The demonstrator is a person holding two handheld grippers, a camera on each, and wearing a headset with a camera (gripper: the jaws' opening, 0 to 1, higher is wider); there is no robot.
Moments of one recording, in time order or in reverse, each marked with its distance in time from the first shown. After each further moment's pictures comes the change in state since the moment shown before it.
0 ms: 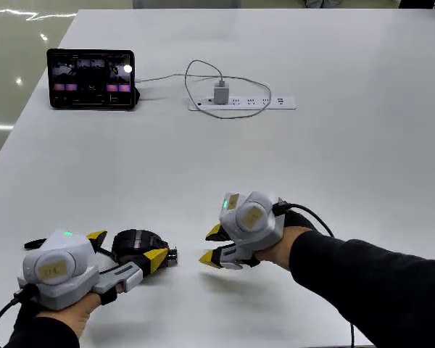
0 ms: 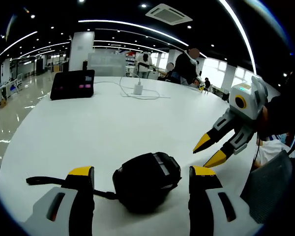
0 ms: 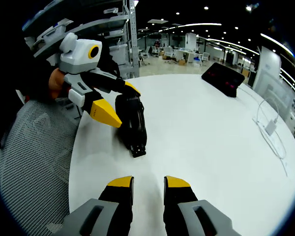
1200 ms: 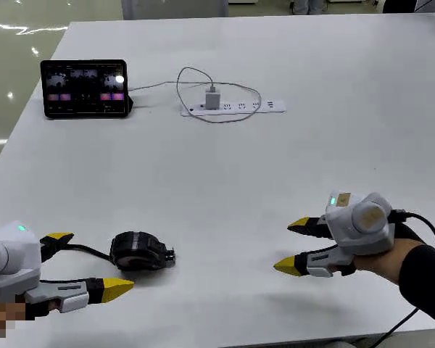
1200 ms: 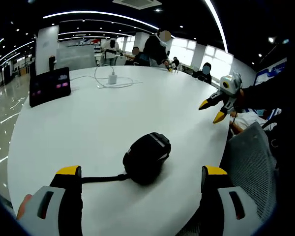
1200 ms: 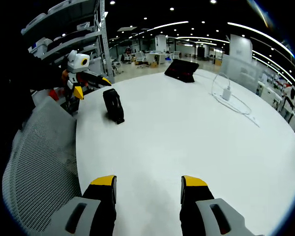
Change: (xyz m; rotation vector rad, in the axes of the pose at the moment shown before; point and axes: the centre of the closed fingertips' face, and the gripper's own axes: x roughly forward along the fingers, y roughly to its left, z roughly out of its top) left arm -0.045 0.007 -0.005 0.161 0.166 -0.248; right arm -0.115 -0.014 -0.089 0.193 -0.048 -0.150
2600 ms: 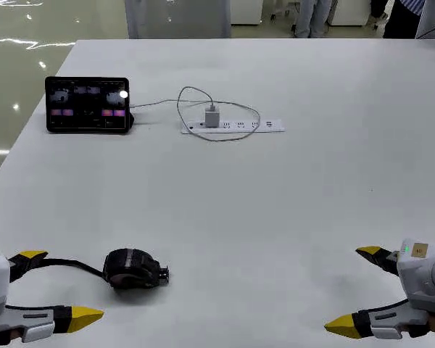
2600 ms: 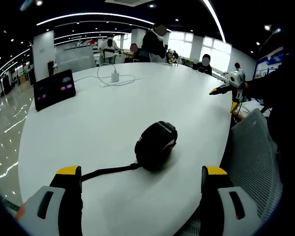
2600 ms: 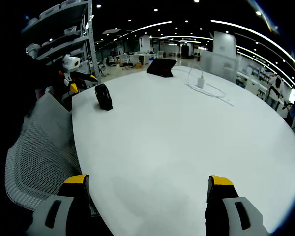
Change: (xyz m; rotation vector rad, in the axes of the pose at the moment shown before) left arm -0.021 0.014 -0.012 0.072 0.030 0.040; right arm -0.063 -0.016 -0.057 0.076 -0.011 -0.108
